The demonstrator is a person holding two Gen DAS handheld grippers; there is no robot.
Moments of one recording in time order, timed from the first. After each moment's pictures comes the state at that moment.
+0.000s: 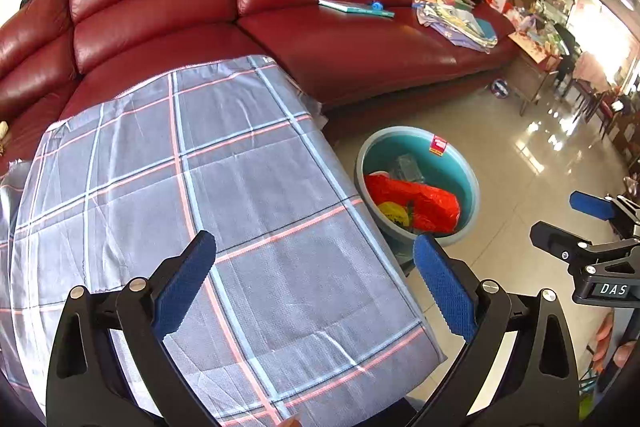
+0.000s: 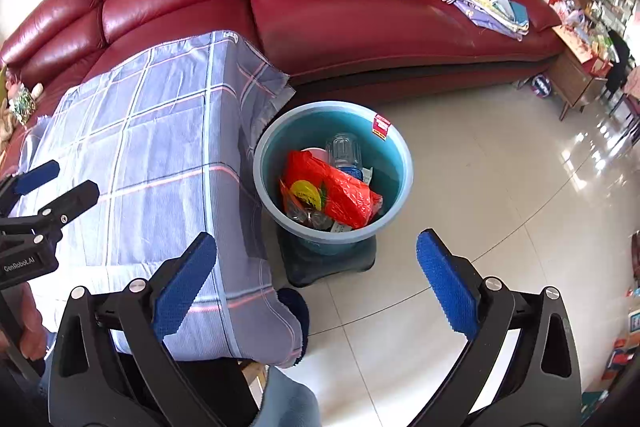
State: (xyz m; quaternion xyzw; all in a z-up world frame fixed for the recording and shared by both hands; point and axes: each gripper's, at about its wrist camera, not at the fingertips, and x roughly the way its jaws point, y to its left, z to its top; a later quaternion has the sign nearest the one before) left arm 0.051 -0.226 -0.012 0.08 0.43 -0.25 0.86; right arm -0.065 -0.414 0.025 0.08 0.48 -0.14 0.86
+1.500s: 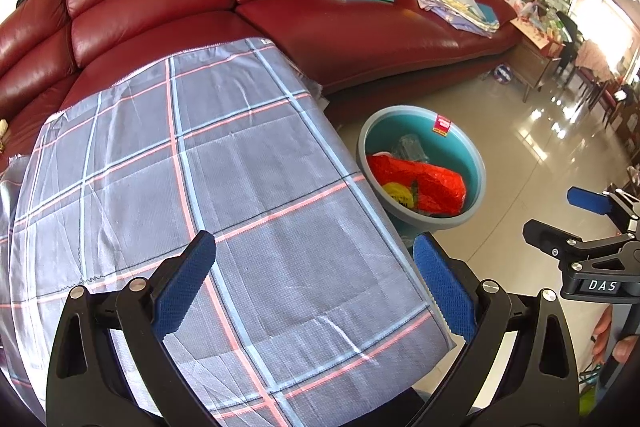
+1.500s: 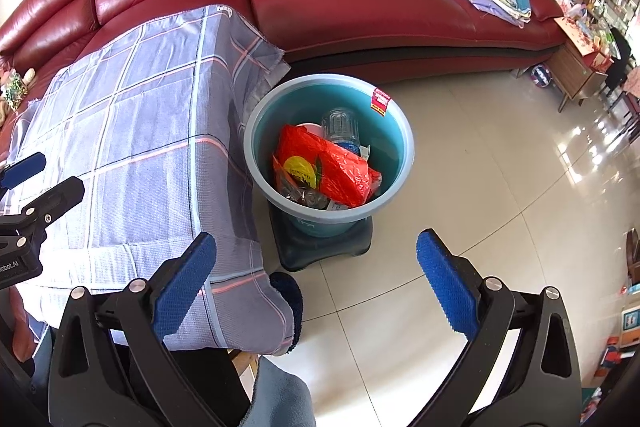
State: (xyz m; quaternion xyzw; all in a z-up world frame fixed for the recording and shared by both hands) left arm 0.047 -0.231 -0.030 0.10 0.45 -0.25 0.85; right arm -0.059 -0.419 -0.002 0.07 0.51 -0.15 0.84
